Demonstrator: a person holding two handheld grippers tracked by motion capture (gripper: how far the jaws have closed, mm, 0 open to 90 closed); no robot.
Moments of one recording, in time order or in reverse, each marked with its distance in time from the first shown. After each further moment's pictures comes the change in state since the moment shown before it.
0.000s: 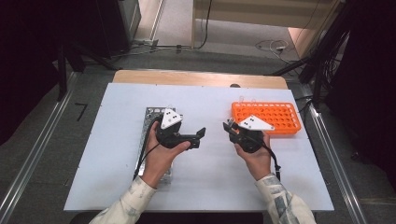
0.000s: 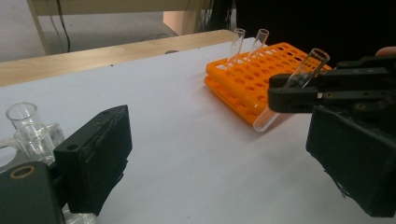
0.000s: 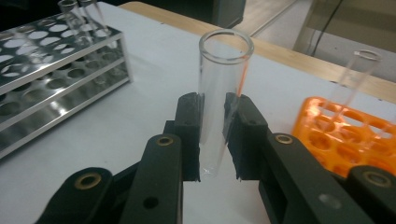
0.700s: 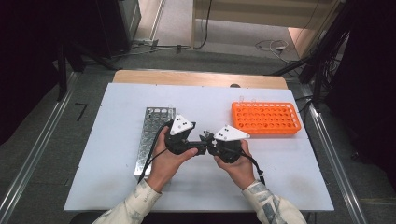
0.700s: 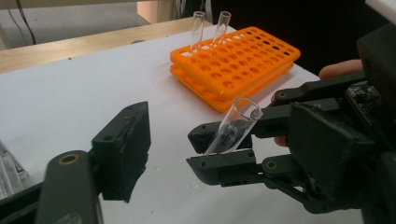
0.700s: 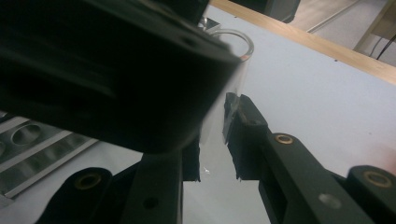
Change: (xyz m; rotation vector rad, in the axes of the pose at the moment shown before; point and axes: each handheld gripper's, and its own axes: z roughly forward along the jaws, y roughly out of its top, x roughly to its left) left arm -0.019 -0.008 0.006 0.053 -0.083 0.048; right arm 0.059 0.002 0.013 0.028 0.158 -0.097
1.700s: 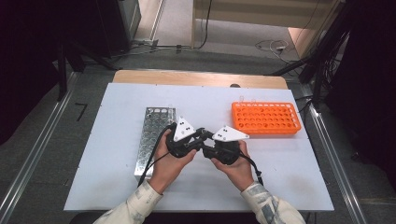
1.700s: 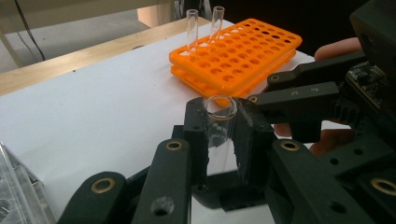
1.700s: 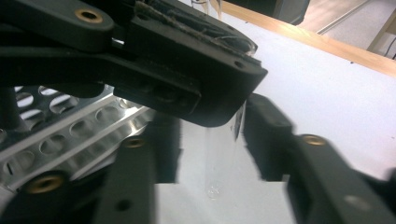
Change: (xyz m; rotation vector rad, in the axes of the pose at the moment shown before) left arm -0.005 -0.002 -0.003 -0.011 0.020 0.101; right arm 0.006 0.002 0.000 -0.022 0.042 0.048
